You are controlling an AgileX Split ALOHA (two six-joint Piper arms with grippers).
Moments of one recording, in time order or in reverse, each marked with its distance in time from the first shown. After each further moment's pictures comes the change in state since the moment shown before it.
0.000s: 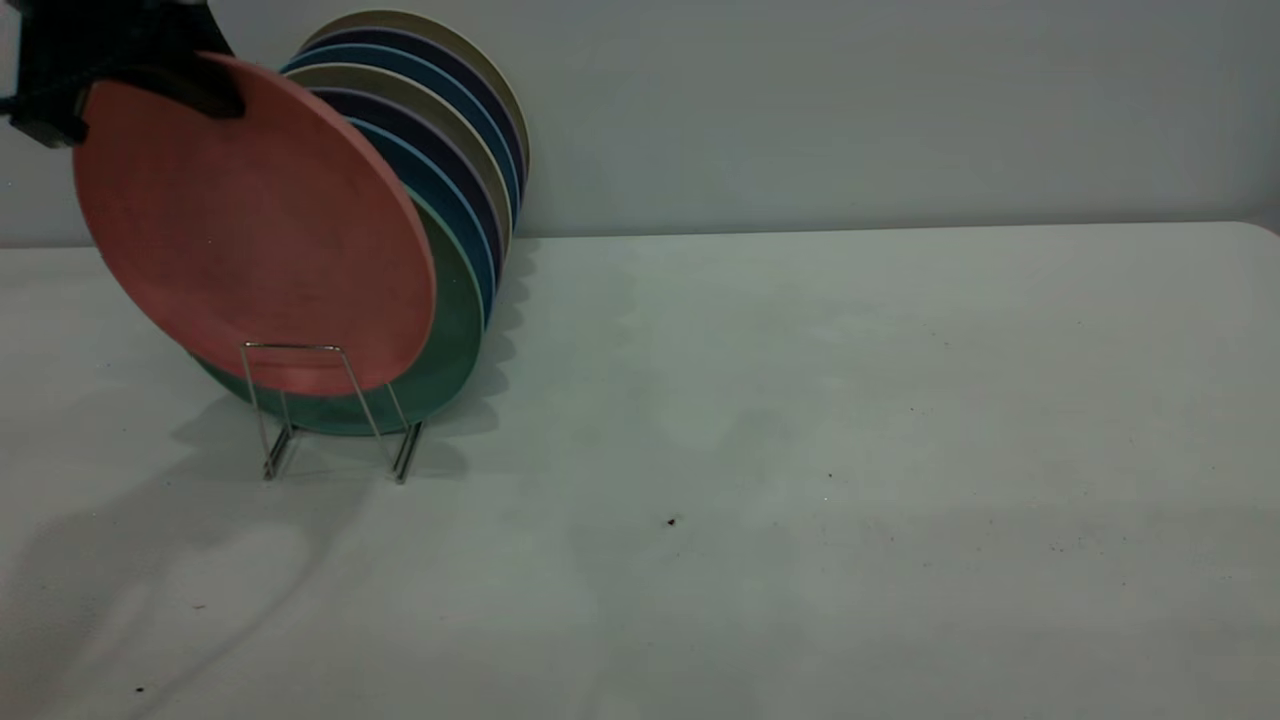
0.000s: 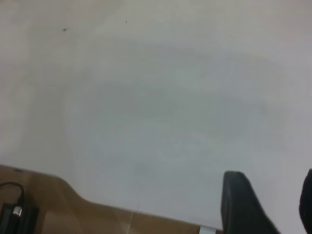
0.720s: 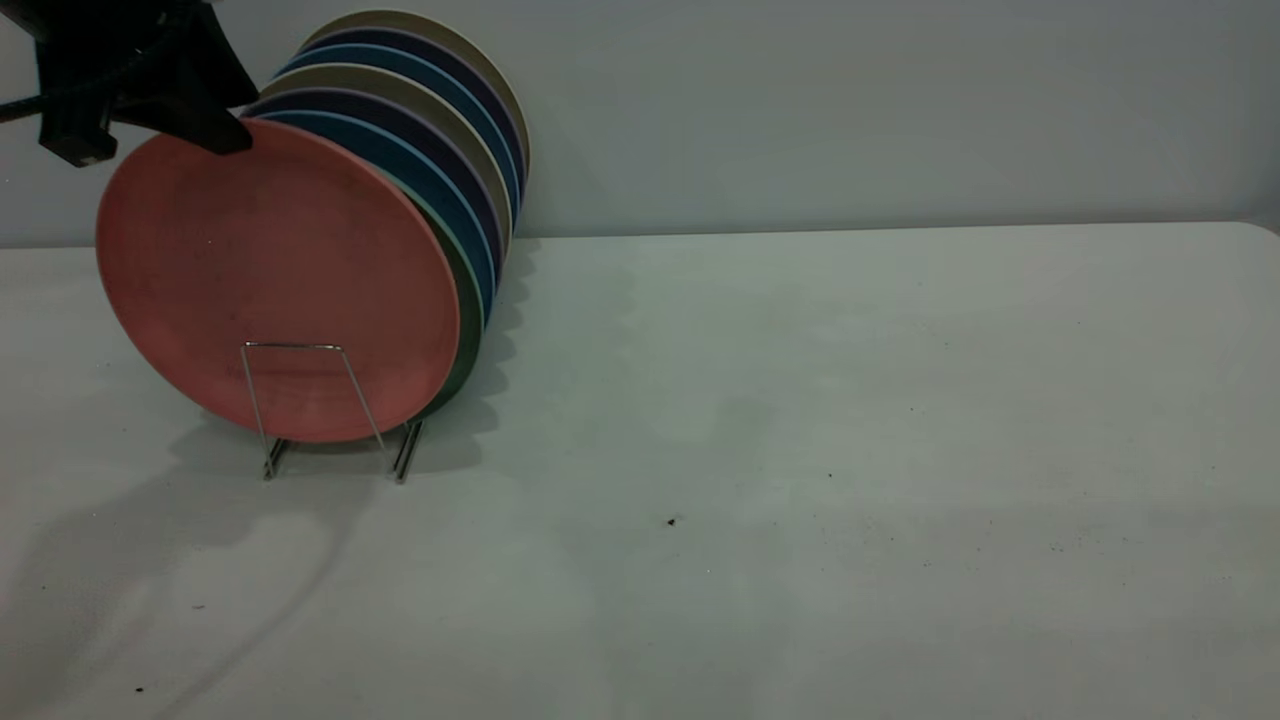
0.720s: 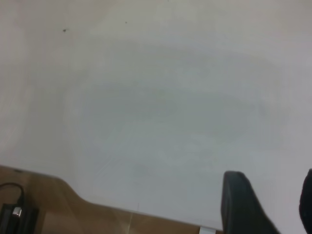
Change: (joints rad) left arm 0.000 0.014 0.000 0.002 0.008 -0.145; right arm 0.000 0.000 0.000 0.000 -0.001 0.000
